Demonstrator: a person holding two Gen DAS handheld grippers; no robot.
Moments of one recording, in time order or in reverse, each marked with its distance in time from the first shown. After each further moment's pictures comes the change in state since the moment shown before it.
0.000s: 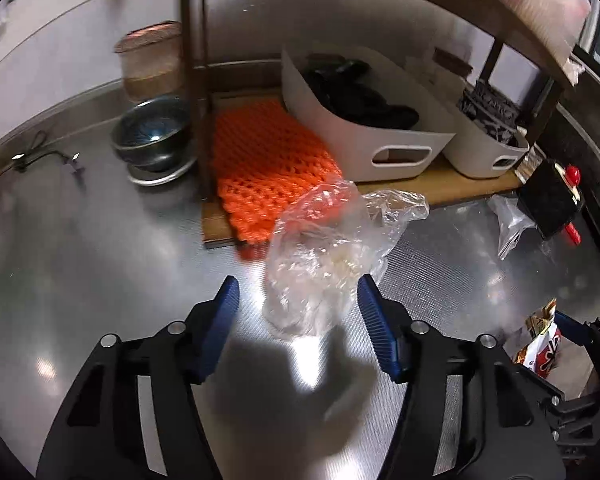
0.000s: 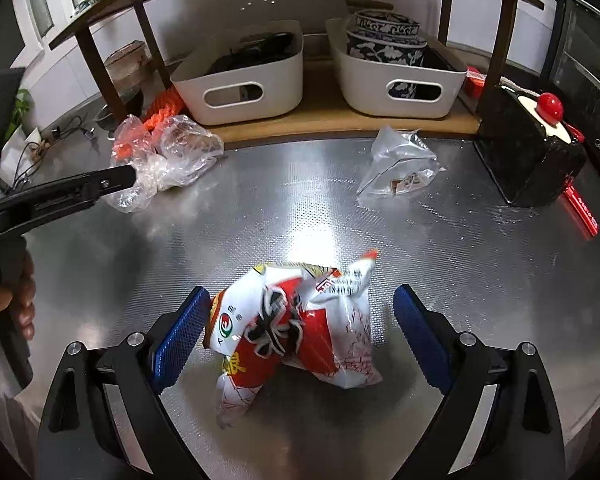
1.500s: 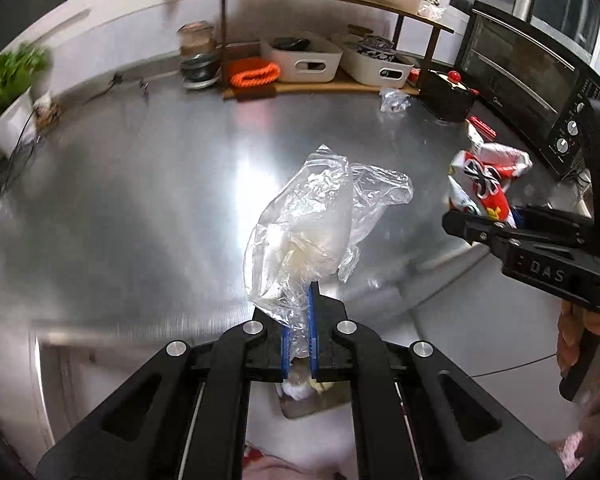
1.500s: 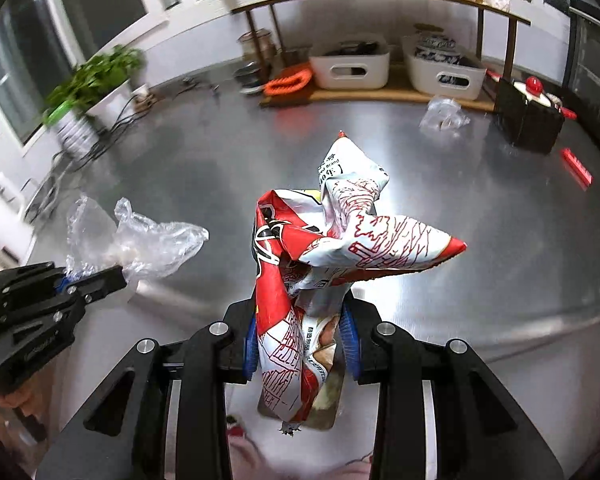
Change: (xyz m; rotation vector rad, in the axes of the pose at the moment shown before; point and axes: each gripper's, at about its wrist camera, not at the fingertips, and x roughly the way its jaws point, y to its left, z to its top) left arm -0.201 -0.039 -0.243 0.012 -0.024 -0.001; right arm -0.131 0.034 -0.142 -0.141 -0.025 0.218
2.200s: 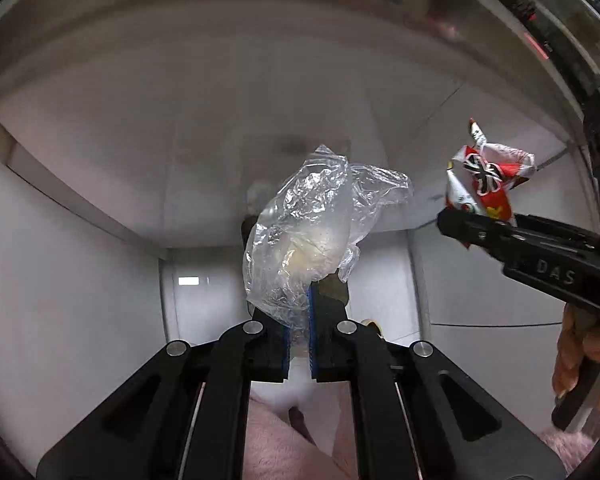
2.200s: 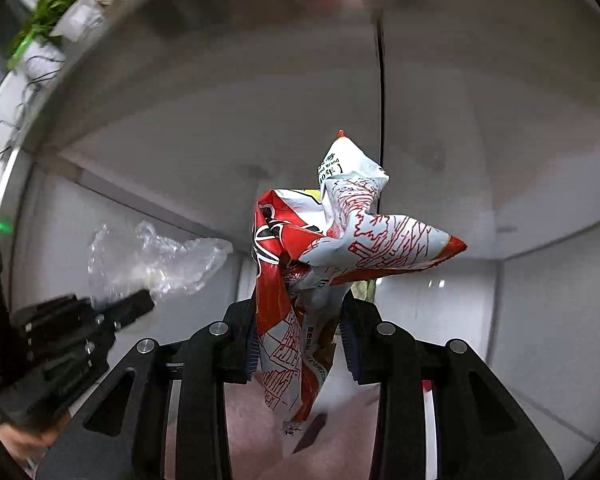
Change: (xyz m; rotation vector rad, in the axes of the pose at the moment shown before) left arm 0.126 0.013 -0.164 -0.188 0.311 -0.037; right arm 0.137 0.000 -0.143 0.136 0.355 0.029
